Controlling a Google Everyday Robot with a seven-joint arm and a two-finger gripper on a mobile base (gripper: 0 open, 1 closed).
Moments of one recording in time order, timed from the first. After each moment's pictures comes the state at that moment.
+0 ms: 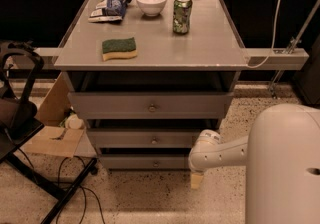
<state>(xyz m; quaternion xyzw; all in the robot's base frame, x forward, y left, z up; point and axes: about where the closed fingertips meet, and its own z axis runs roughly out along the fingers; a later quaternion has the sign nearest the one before) 0.555 -0.154 0.334 -0.66 0.75 -0.06 0.09</state>
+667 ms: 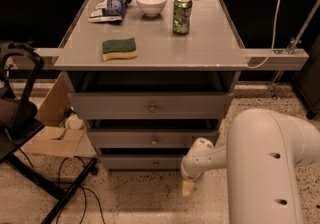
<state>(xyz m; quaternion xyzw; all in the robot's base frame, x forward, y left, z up) 0.548 -0.125 0.259 -0.67 0.74 -0.01 0.09</state>
